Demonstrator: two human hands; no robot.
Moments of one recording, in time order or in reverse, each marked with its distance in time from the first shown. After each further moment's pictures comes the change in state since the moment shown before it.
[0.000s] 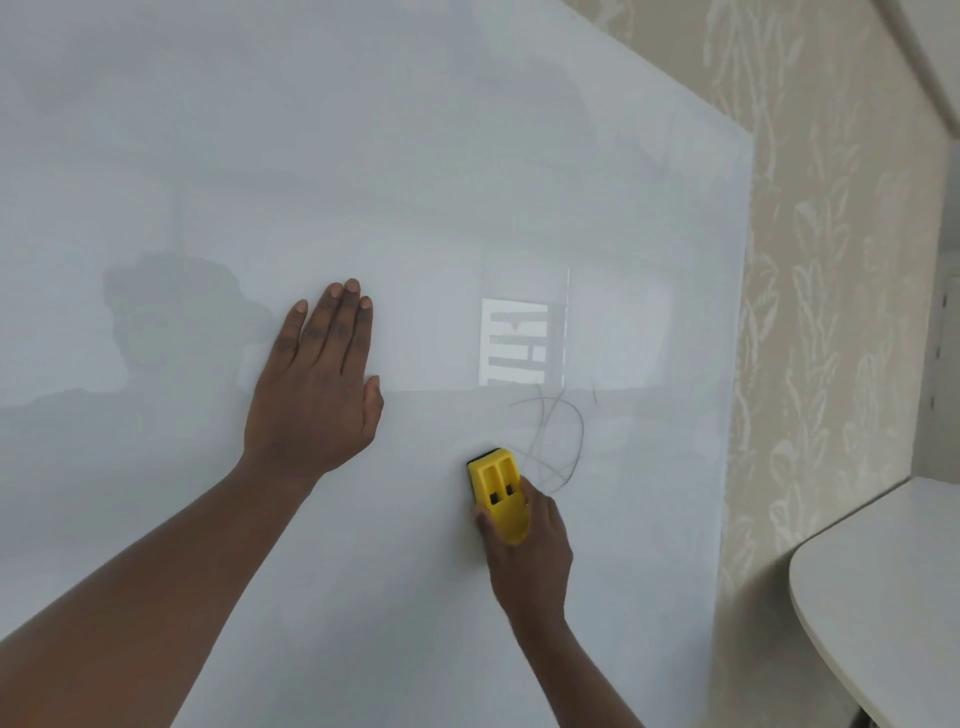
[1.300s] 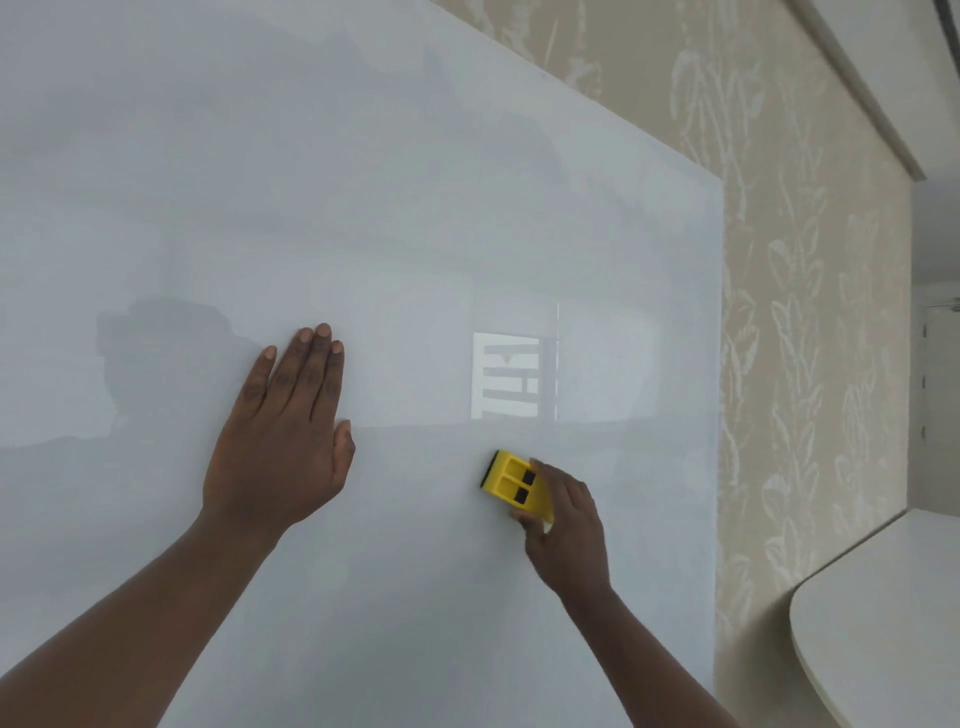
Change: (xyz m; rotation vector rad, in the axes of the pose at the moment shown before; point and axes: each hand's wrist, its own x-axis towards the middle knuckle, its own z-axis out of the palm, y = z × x) left_hand -0.001 0.003 0.001 0.036 -0.024 -0.014; right_hand 0.091 0.034 -0.040 -0.160 -0.003 -0.400
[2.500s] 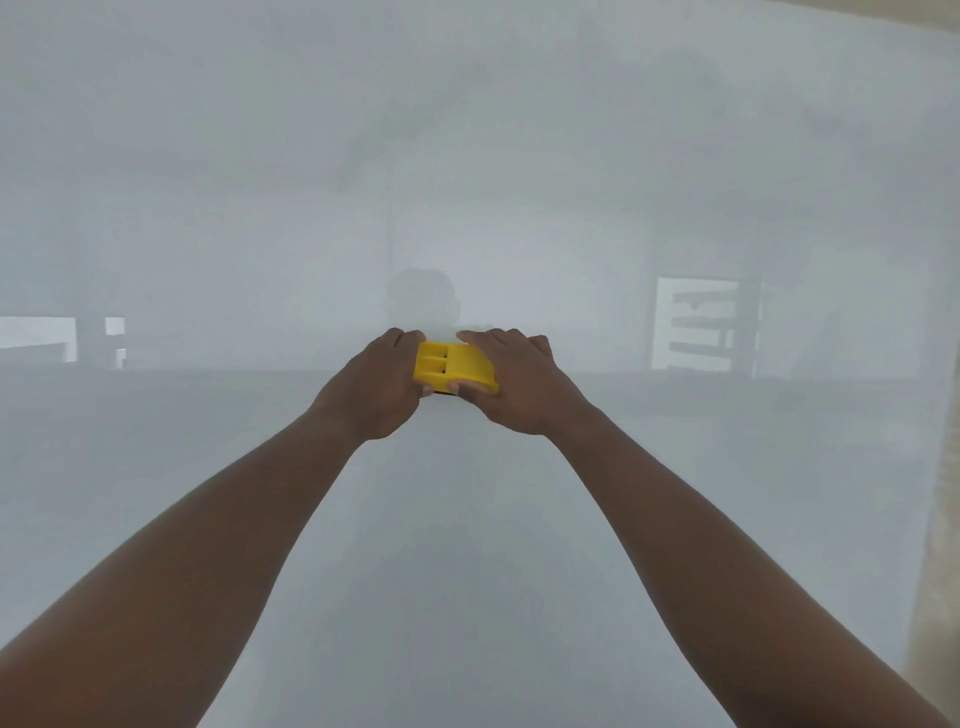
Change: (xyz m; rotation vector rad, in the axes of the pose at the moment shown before) left_hand -0.048 -0.053 -0.153 -0.328 -0.570 -0.273; right_hand 0.041 -0.231 -0.036 0.252 -0.443 -0.491
